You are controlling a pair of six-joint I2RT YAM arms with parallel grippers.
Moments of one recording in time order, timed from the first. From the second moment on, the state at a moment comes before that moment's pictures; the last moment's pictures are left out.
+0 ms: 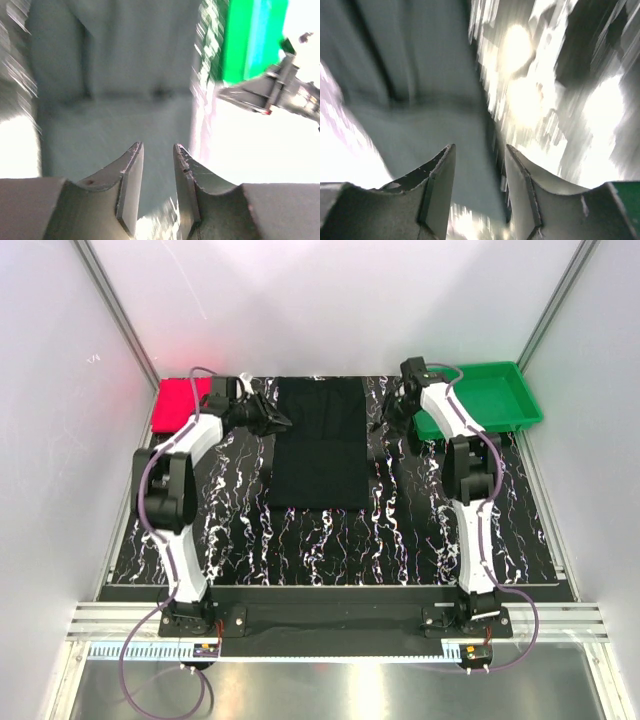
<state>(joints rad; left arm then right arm) -0.11 2.01 1.52 -0.22 0.62 -0.73 0.19 2.46 2.28 -0.96 -0.35 0.55</state>
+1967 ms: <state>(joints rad) -0.06 1.49 0.72 -0.26 0.68 -0.53 0.12 1.83 0.96 -0.50 -0.74 0.51</state>
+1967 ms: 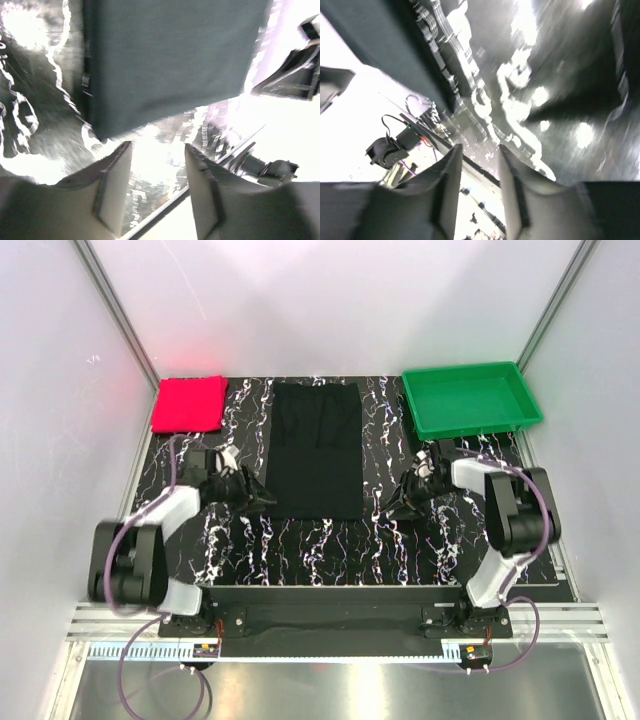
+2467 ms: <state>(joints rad) -0.06 0.98 0.26 -0.12 0.51 -0.99 0.28 1.36 0.57 -0.19 -0.58 1.02</state>
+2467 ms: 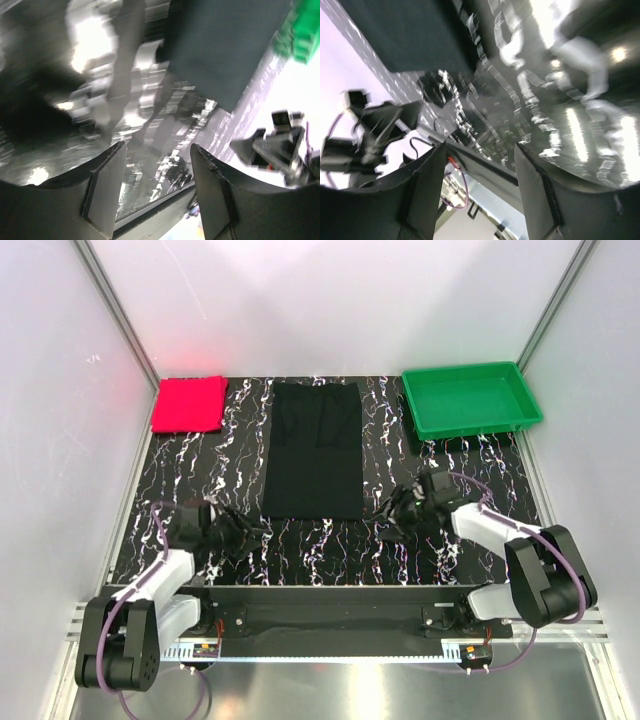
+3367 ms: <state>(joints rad) -0.06 1.29 0.30 0.19 0.33 -1.29 0.46 1.53 0.51 0.19 -0.30 1.41</state>
